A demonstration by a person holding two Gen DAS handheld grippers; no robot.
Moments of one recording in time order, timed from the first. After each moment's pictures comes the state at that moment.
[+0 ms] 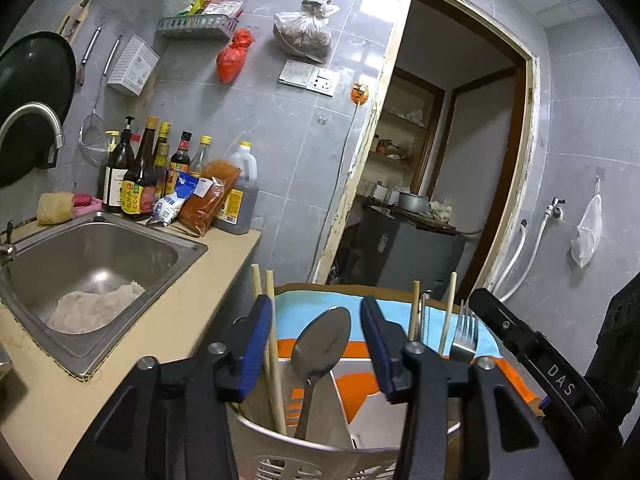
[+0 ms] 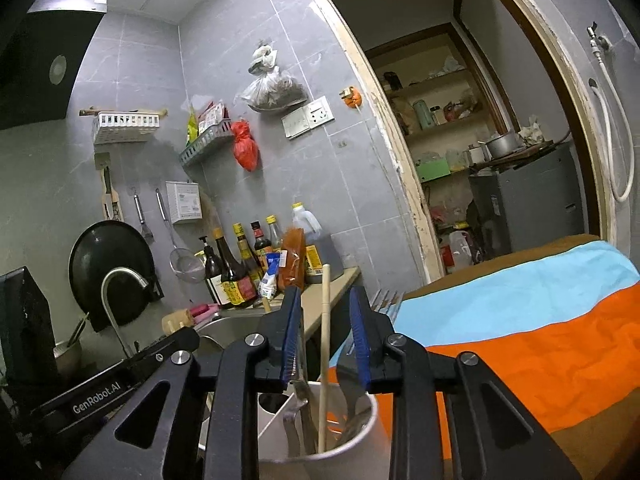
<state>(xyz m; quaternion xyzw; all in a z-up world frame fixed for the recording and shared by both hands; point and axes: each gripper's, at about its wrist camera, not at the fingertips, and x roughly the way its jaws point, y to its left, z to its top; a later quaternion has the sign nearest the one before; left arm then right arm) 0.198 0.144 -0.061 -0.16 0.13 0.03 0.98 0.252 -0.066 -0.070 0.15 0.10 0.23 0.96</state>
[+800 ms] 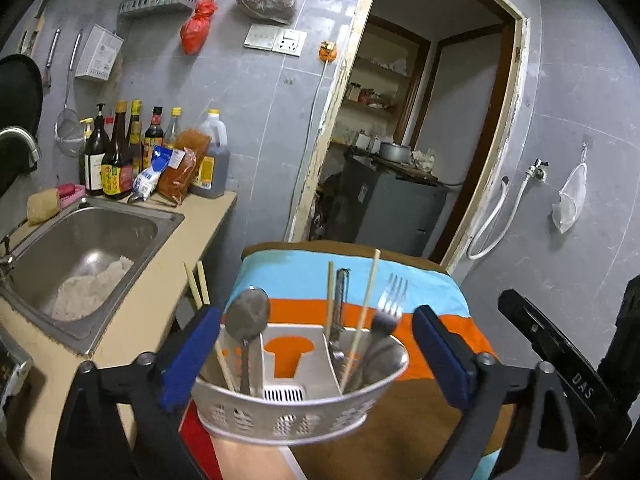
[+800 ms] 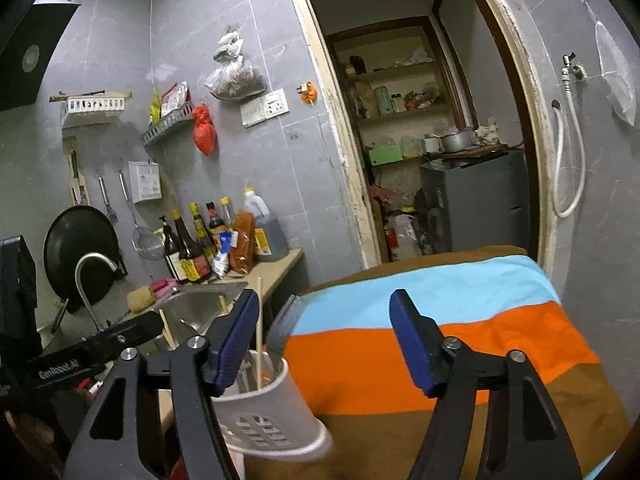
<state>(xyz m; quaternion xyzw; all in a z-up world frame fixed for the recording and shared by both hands) 0.183 0.100 -0.011 -0.14 0.24 -0.01 0.96 0.203 -0.129 -0.010 0.10 0.18 0.14 0.97</state>
